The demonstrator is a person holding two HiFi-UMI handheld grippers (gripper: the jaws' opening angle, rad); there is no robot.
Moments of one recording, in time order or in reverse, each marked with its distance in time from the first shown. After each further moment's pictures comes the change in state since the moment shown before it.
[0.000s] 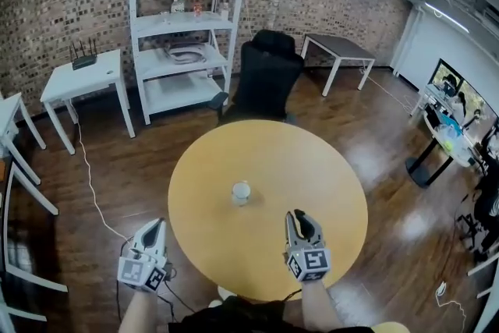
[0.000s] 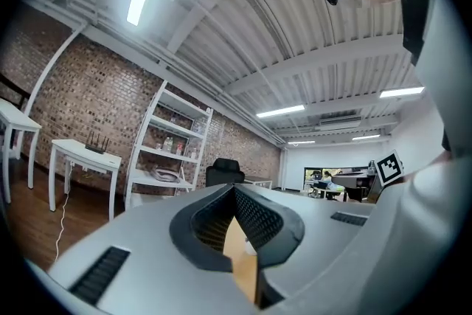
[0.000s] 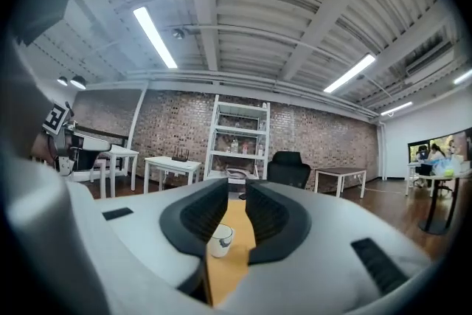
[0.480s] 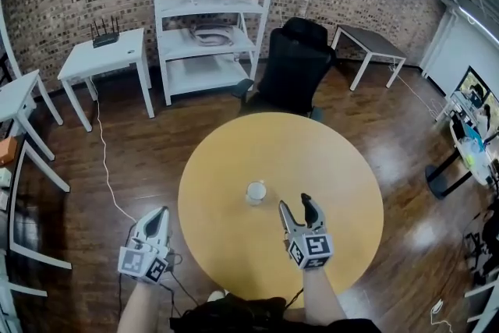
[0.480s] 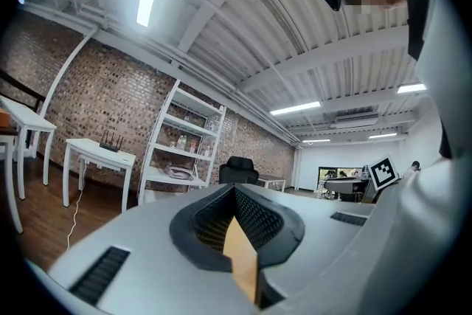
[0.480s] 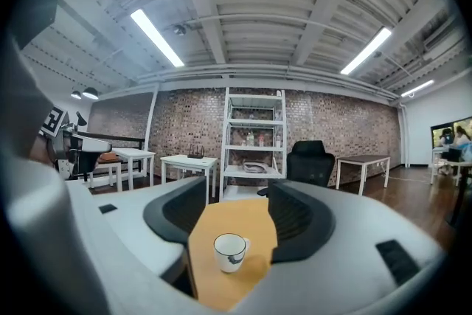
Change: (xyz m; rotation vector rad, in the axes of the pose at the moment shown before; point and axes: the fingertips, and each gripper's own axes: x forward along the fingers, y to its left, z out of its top) left arm 0.020 0.031 0.002 -0.014 0.015 0.108; right arm 0.089 0.017 -0.006 0.034 0.052 0.153
